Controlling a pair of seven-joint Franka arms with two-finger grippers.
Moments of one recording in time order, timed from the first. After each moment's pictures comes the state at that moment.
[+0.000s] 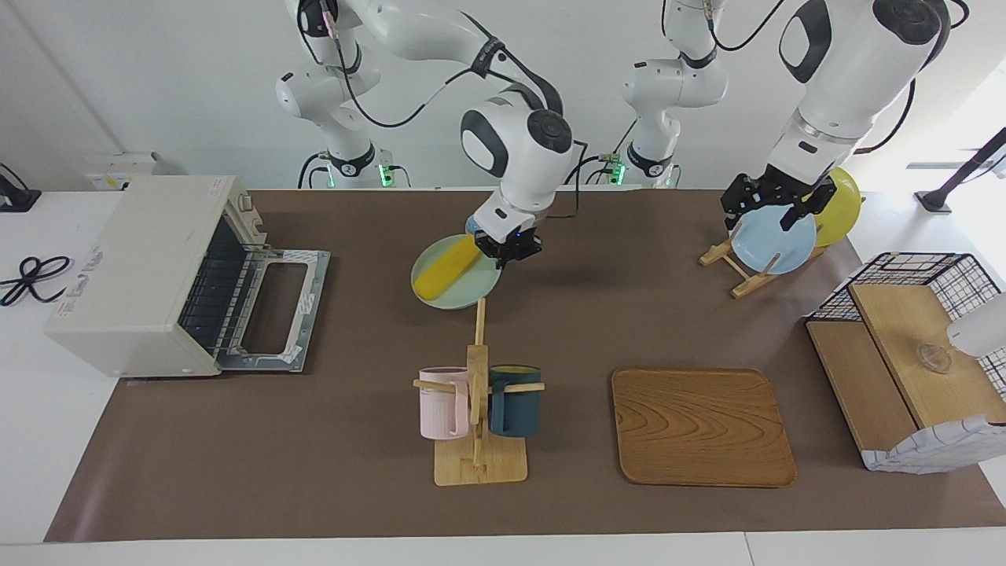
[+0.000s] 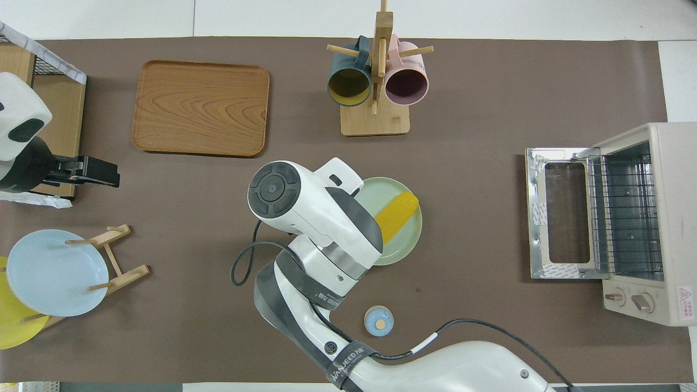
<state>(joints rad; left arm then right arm) -0.09 -0.07 -0.03 -1.75 -0.02 1.67 -0.01 0.74 0.52 0.00 -1.48 -0.10 1.84 0.79</state>
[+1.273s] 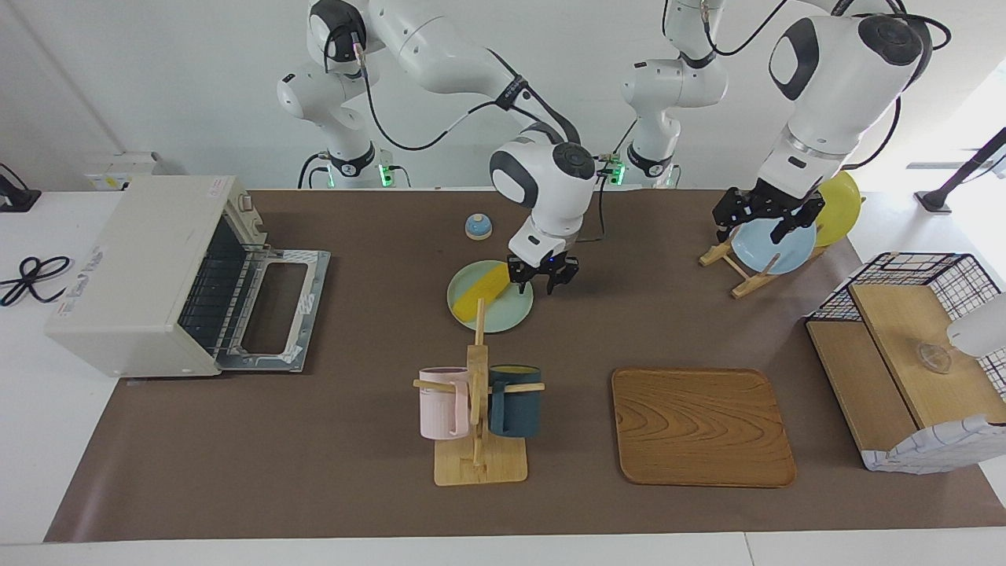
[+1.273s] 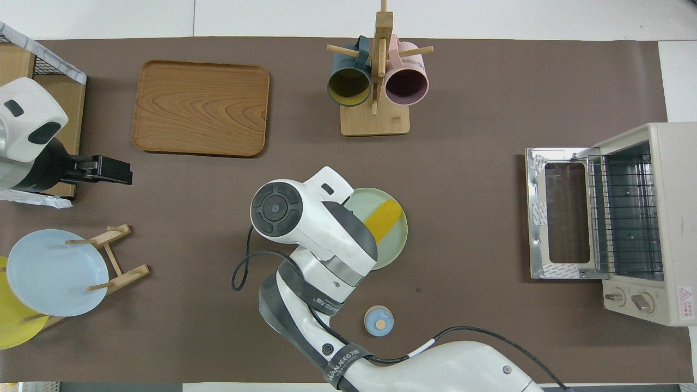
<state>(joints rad) -0.09 -0.07 -0.03 -1.82 -0.05 1.76 -0.01 0.75 0.48 0.00 -1.57 -0.10 1.99 0.79</state>
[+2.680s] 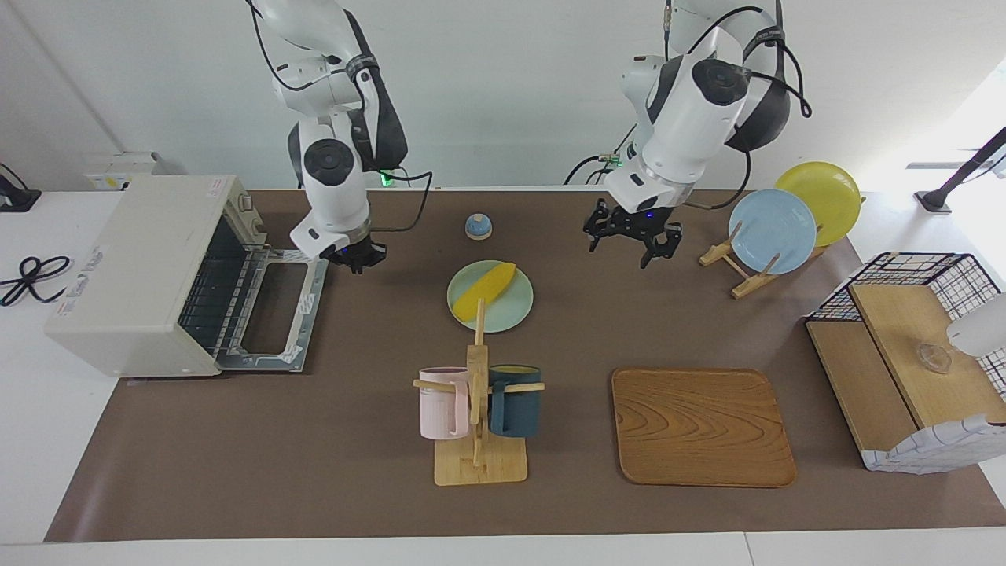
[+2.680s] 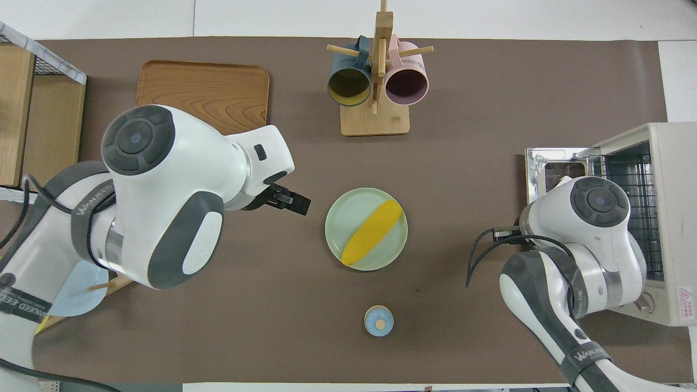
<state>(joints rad) -0.50 0.09 -0.05 -1.86 -0.19 1.99 -0.01 0.16 -0.04 -0.01 -2.41 -0.10 2.23 0.21</state>
